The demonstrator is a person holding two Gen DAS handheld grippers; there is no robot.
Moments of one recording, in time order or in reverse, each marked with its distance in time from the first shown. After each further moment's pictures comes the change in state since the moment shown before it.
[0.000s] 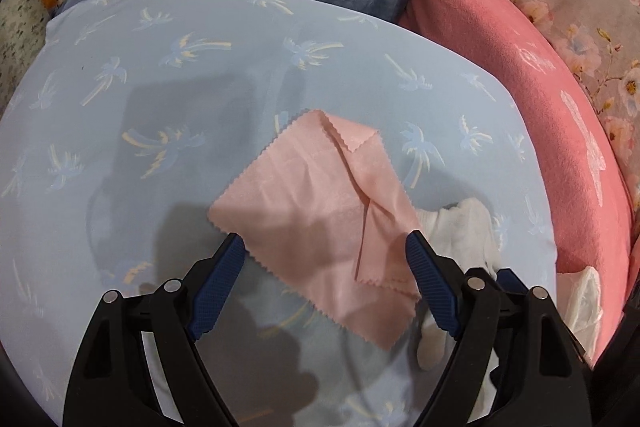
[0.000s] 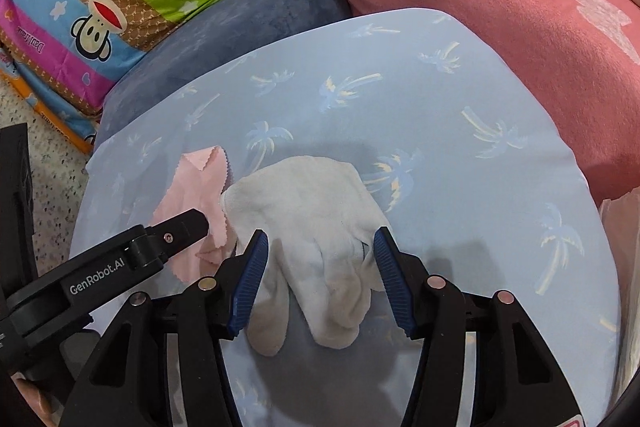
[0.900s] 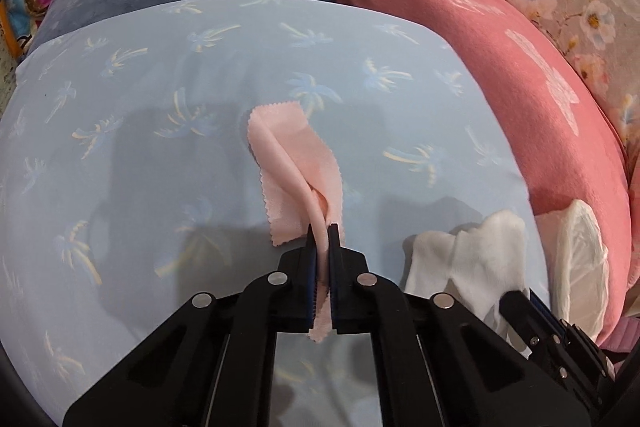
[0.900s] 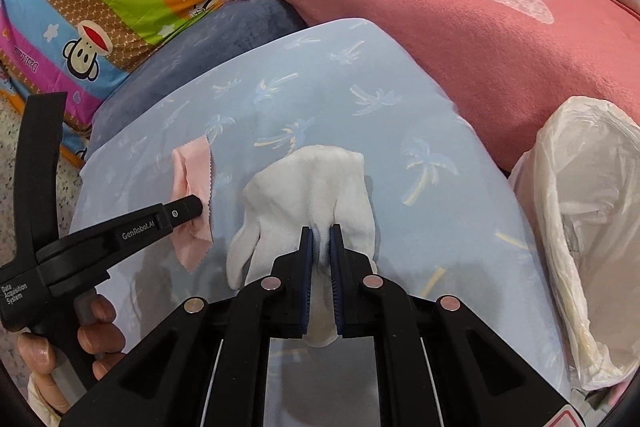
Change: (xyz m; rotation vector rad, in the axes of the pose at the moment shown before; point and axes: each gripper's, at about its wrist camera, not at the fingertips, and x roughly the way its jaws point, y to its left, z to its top) left arm -0.013 -0.058 -0.039 0.176 0.013 -0.051; right arm -0.084 -0.063 -0.053 0.082 -0.082 -0.049
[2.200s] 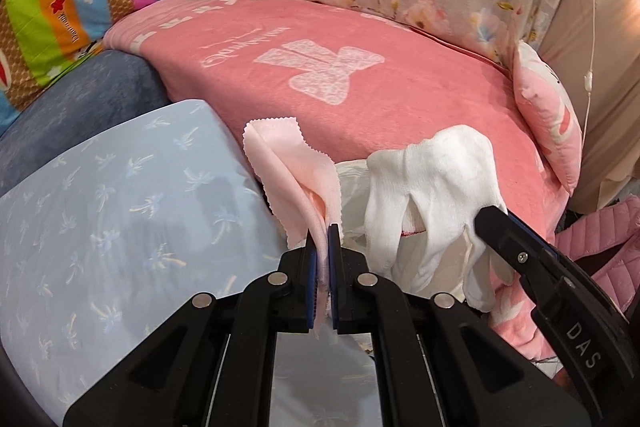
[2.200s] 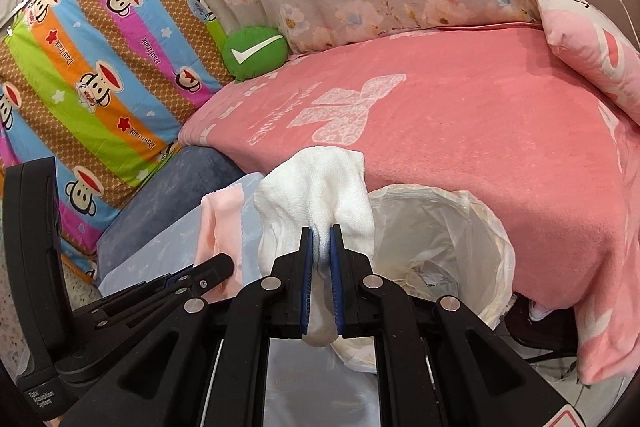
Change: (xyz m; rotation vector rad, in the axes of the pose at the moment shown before) left arm -0.103 -0.231 -0.061 0.415 -0.149 -0.185; right arm -0.220 -0.165 -0.011 0.244 -0.376 -0.059
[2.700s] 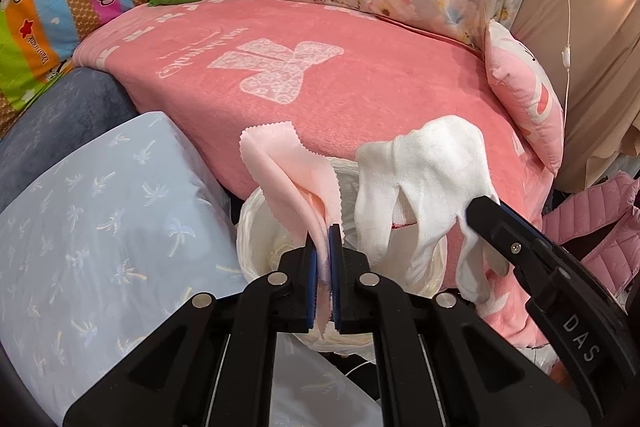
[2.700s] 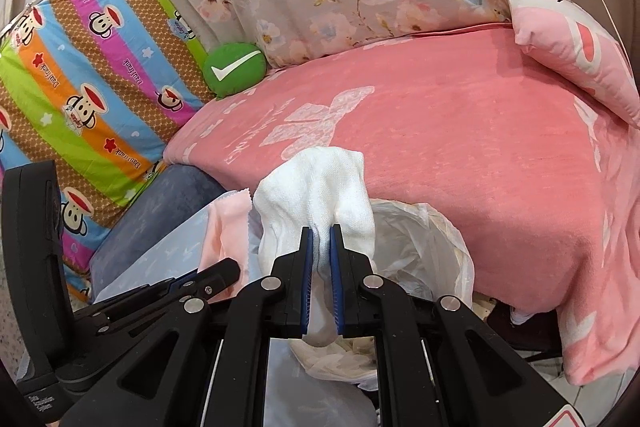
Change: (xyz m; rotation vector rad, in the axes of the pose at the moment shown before) left arm 0.014 -0.042 0.007 0.074 0.024 -0.050; right arm -0.010 -0.038 0.012 0.045 -0.031 -0.034
